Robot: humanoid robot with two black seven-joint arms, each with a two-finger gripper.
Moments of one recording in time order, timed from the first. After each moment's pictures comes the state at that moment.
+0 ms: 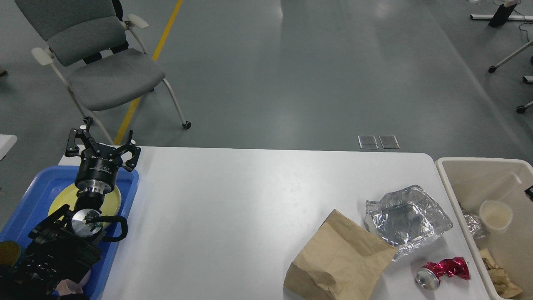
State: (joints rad) left arm -0.66 0.16 -1.02 -0.22 -0.12 -0.69 -0.40; right arm 0.90 -0.68 -0.89 0.48 0.12 -0.06 0.08
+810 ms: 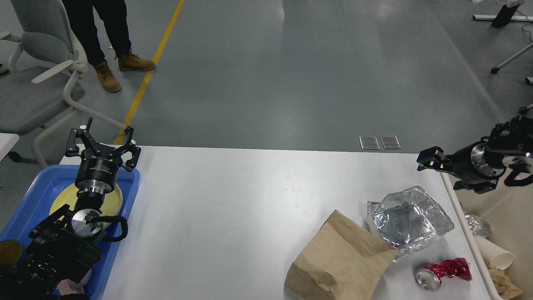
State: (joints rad) left arm -0.66 0.16 -1.02 -0.22 -0.12 -0.69 -0.40; right arm 1.62 -0.45 -1.36 1.02 0.11 0.36 0.08
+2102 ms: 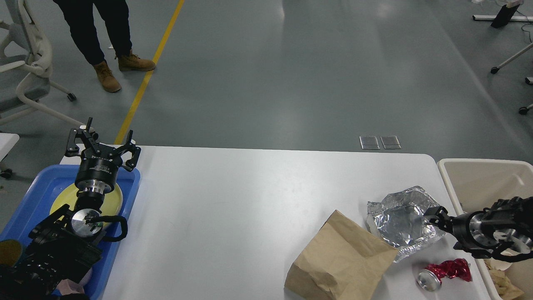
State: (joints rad) left arm -0.66 0.16 -1.02 -0.22 -0.12 -0.69 -0.40; right arm 1.16 -0.53 -1.09 0.94 0.12 0.12 0.08
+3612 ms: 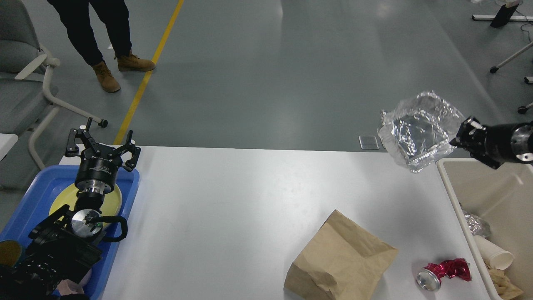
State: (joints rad) left arm -0.66 0.16 -1.02 -0.22 -0.12 -0.69 -0.40; right arm 1.63 -0.80 -0.98 0.98 0.12 0.34 0.09
